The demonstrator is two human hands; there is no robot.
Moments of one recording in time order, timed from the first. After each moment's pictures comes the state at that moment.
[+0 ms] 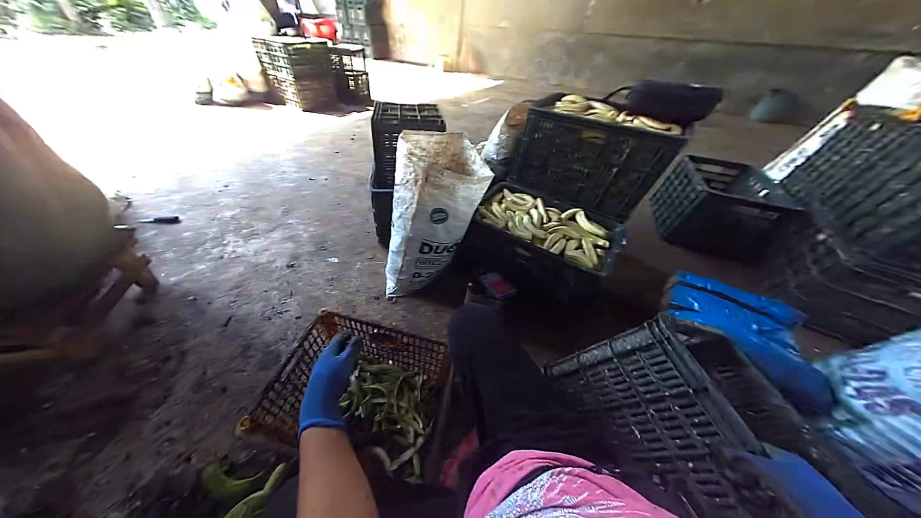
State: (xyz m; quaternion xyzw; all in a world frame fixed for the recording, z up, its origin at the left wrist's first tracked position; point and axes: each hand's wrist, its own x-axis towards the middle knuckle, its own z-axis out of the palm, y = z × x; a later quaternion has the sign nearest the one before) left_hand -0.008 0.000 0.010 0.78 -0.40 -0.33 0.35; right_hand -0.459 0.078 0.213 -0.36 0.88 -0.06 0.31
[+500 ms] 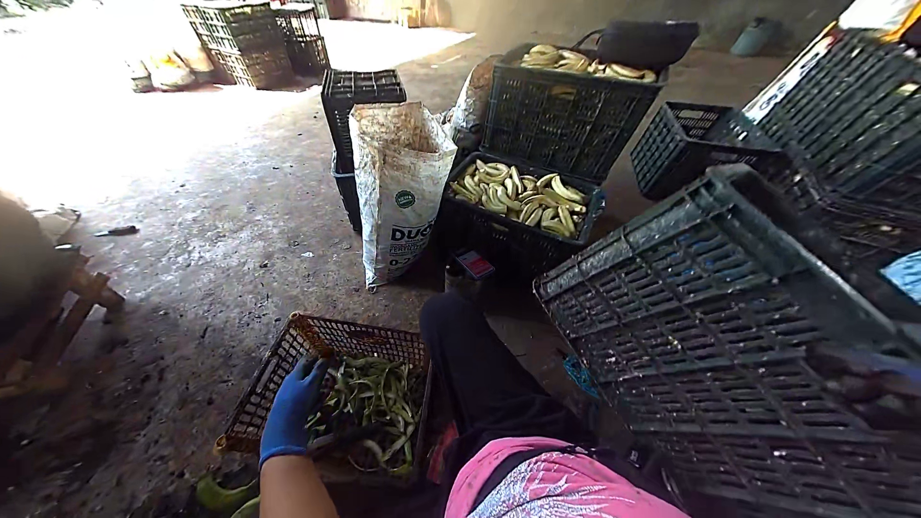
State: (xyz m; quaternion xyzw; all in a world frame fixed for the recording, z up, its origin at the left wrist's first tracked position) left_hand 0.005 0.011 -0.016 0.81 -0.39 -0.34 0.27; right_hand -0.637 0.019 0.227 -0.46 0.81 -0.26 0.24
